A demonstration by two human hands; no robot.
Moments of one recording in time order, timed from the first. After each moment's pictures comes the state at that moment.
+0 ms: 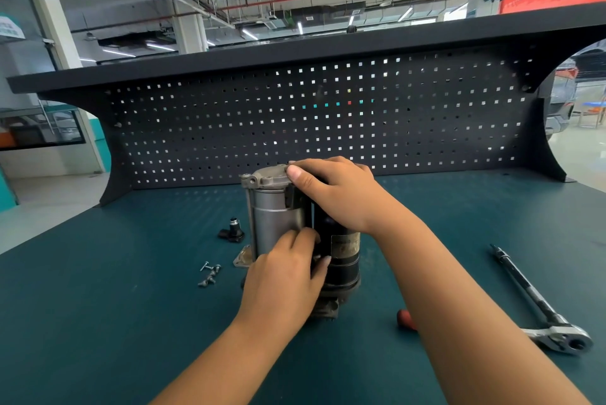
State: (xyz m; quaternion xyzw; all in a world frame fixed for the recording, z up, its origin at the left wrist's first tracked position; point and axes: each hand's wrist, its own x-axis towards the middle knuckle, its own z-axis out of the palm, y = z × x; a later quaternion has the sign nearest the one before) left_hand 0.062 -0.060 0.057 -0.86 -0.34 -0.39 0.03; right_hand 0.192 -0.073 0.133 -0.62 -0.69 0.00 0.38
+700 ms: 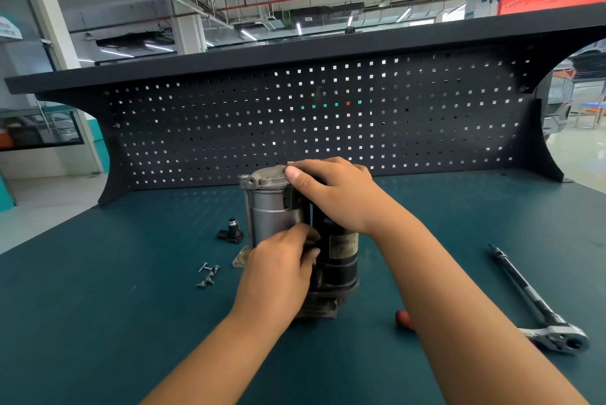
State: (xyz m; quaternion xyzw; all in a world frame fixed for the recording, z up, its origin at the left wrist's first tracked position) left_hand 0.061 -0.049 0.061 -0.84 -0.30 -0.44 -0.01; right_hand 0.193 -0.072 0.132 -0.62 -0.69 0.00 0.38
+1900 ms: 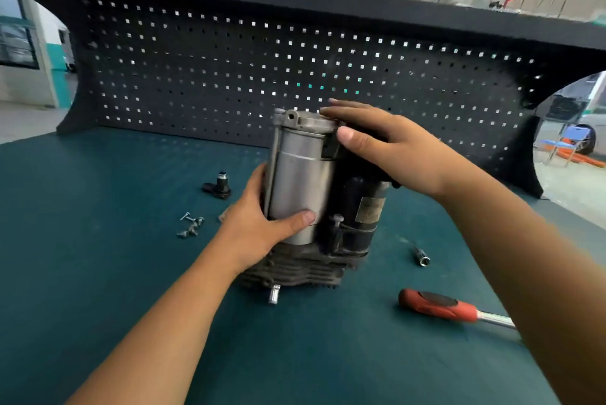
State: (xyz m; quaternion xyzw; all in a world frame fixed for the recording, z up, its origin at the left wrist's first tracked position) left_hand 0.036 0.022 0.017 -0.74 -0.28 -0.44 -0.44; right_hand 0.201 -0.080 0.137 -0.58 -0.73 0.04 0.36
